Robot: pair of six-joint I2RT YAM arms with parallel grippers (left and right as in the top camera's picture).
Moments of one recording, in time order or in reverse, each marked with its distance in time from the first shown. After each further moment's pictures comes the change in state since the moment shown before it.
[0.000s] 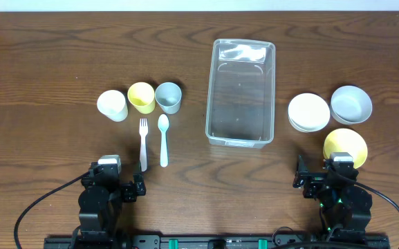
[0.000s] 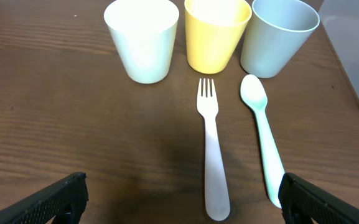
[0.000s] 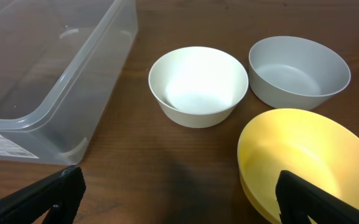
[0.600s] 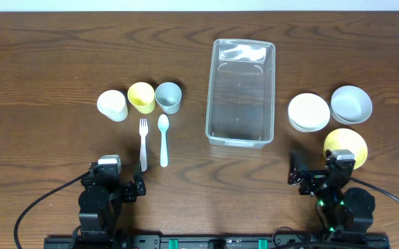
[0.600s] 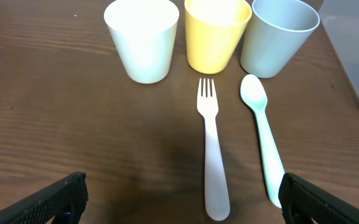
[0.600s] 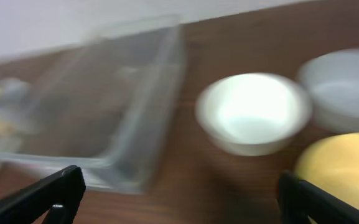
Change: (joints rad) left arm 0.000 0.000 0.000 0.000 0.000 0.000; right arm 0.000 0.000 -0.003 0.121 -0.206 0.237
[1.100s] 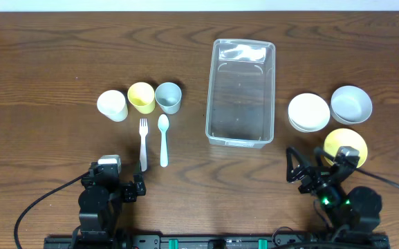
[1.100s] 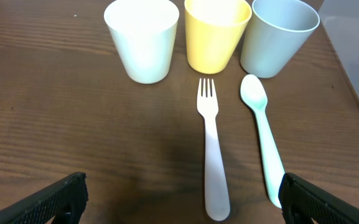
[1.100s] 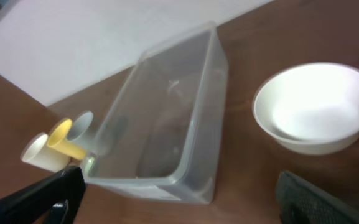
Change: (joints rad) left arm 0.000 0.000 0.000 0.000 0.000 0.000; right arm 0.000 0.129 0.131 -0.013 -0.084 0.204
